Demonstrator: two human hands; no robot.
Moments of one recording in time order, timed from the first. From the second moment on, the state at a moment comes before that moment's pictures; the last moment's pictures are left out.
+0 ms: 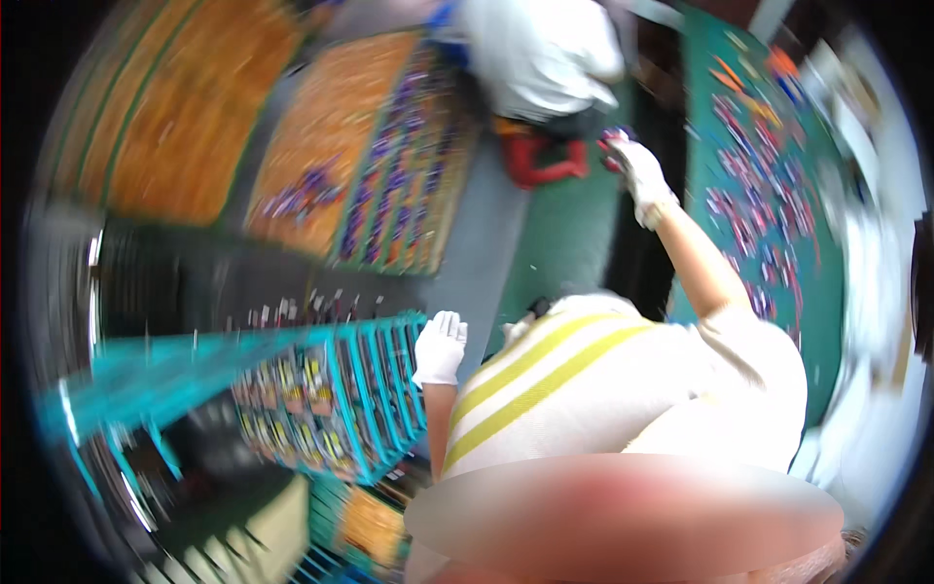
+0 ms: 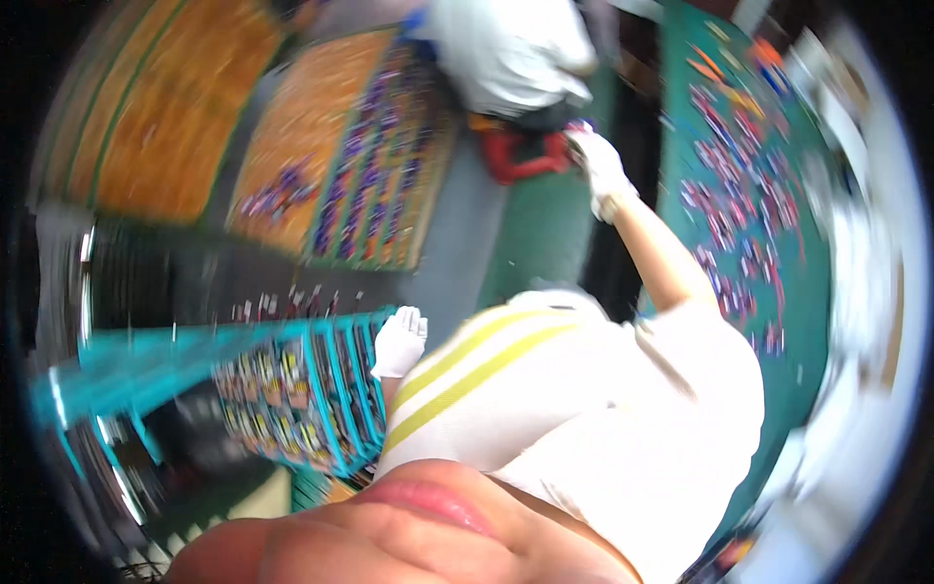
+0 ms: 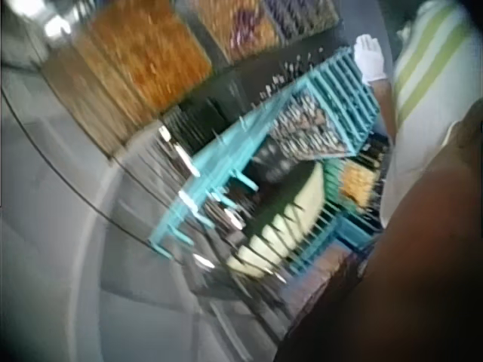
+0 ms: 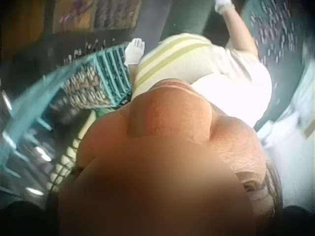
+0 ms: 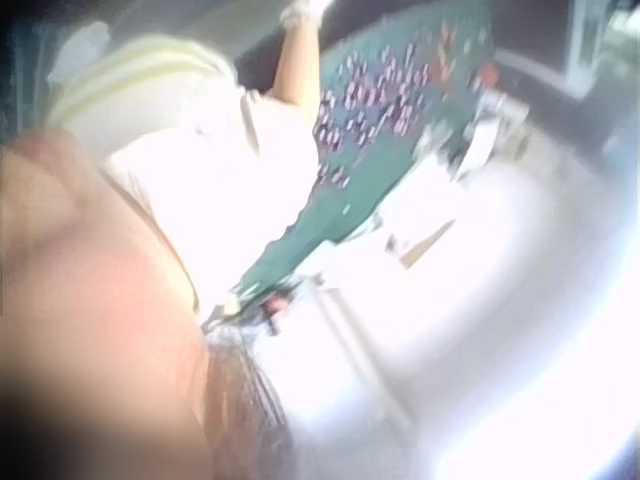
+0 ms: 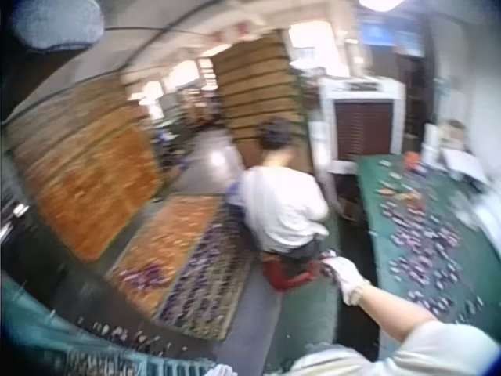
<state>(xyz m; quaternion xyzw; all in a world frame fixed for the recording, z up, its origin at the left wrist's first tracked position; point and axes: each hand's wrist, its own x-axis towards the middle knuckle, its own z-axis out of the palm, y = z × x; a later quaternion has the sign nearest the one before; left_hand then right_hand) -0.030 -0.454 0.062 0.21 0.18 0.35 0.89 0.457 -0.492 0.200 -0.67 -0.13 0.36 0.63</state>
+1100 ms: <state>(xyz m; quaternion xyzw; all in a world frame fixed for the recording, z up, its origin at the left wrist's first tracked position) 0.113 -0.479 0.137 -0.02 0.43 0.29 0.85 0.880 -0.553 0.013 -0.45 0.31 0.30 0.78</state>
